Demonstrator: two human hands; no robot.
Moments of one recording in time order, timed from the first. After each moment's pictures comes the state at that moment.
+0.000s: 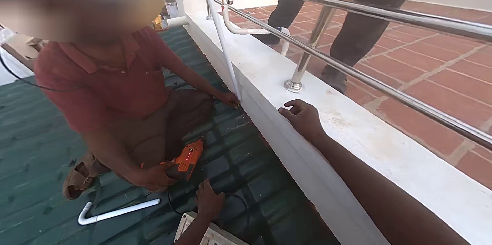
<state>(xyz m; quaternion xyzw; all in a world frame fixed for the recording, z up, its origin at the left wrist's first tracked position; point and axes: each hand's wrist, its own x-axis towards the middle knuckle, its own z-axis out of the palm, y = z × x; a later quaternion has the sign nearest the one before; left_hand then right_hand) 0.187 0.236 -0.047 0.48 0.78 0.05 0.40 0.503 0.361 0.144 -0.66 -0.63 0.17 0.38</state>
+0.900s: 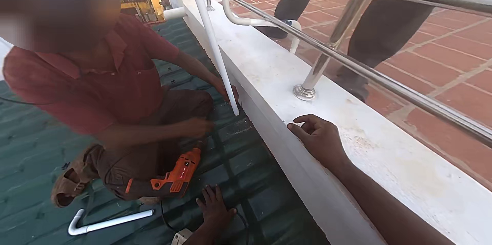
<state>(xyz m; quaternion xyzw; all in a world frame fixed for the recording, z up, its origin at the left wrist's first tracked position) 0.224 0.266 -0.149 0.60 0.72 -0.19 0.30 0.508 0.365 0.140 -0.65 -0.64 0.17 0.38</state>
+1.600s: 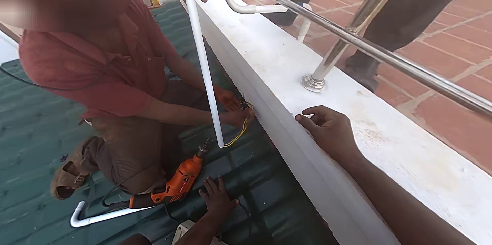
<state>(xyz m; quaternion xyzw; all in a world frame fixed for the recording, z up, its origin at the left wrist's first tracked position) 0.225 0.273 -0.141 0.59 0.72 -0.21 0.30 0.507 0.369 0.138 -0.66 -0.63 0.16 0.38</state>
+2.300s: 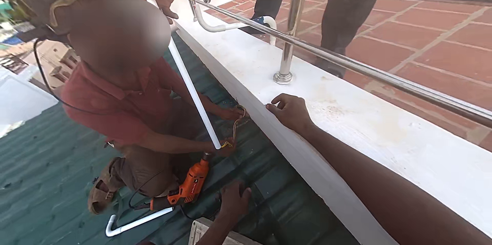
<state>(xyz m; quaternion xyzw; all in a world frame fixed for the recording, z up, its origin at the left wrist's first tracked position) 0.239 0.238 -0.043 0.68 0.61 0.04 0.40 0.505 0.370 0.150 -0.67 -0.62 0.20 0.35</state>
